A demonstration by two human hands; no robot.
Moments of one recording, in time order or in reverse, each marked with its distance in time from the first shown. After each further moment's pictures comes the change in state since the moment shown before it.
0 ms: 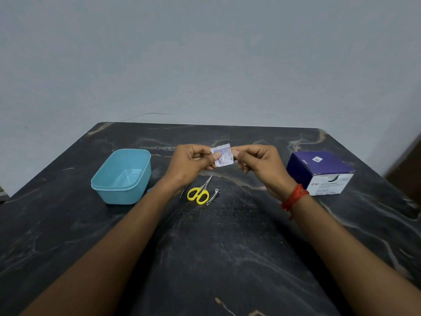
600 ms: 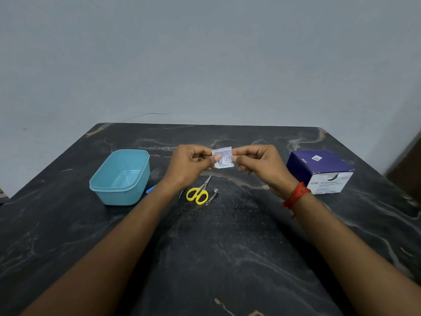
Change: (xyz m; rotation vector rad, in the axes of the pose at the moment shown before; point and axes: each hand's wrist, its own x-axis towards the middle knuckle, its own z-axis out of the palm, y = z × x) left_hand 0.000 -0.001 0.002 0.086 0.012 0.060; right_hand -0.001 -0.003 -0.006 -0.111 -0.019 0.066
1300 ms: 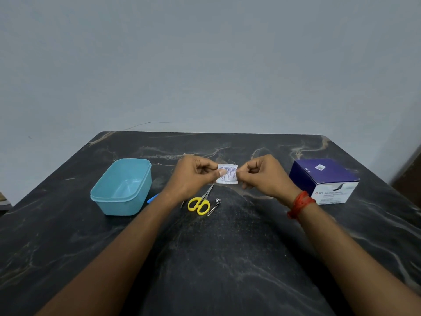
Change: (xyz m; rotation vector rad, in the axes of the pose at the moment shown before) left_hand 0.003 -0.005 -0.001 0.114 -0.081 0.040; right_hand 0.003 -0.004 -0.004 -0.299 -0.056 0.071
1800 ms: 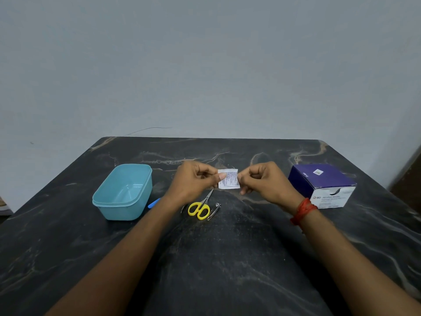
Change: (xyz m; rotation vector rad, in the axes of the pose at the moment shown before) left_hand 0.001 -0.001 0.001 -0.054 0.003 -0.055; right_hand -0.006 0.003 -0.003 0.103 -0.029 -0.029
